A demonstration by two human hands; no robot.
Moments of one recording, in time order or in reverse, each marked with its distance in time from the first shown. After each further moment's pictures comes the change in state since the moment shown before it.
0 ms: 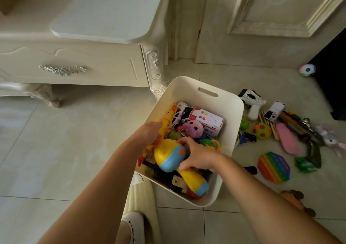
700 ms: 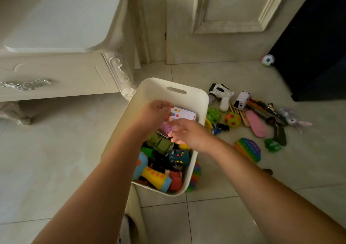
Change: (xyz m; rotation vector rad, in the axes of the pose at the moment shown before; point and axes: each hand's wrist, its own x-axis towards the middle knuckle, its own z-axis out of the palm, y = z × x) left_hand -0.036 0.069 0.075 0.030 -0.022 0.409; right_hand -0.070 -0.009 -0.041 0.129 0.317 -0.217
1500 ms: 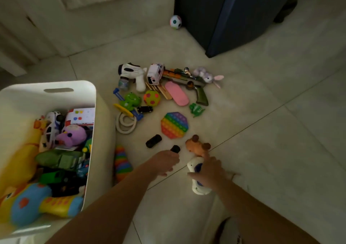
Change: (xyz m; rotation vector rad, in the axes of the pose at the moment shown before) left_hand -0.023 -0.080 0.291 0.433 -0.653 -0.399; right_hand -0.138 0.311 -0.073 -0.344 0.374 0.842
